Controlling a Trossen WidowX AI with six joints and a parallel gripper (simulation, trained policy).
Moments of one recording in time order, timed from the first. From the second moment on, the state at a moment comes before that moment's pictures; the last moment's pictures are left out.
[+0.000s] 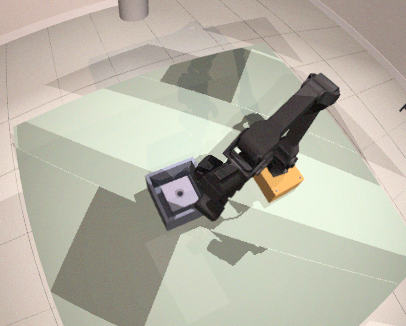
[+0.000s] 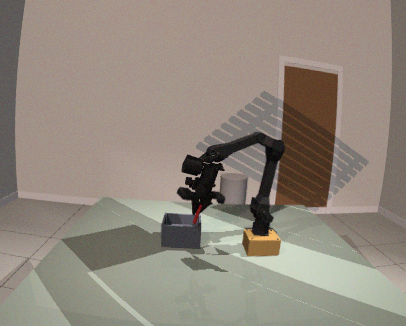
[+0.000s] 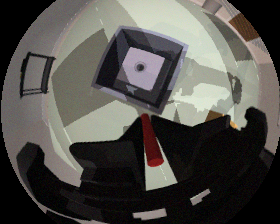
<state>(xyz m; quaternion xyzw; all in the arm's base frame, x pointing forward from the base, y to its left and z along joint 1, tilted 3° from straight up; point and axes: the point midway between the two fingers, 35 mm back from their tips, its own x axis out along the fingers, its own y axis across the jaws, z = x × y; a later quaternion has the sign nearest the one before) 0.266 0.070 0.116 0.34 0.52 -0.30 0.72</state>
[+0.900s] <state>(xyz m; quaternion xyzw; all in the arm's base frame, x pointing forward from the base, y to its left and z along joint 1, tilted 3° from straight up) 0.322 -0.007 0.095 0.38 0.50 -0.36 0.69</state>
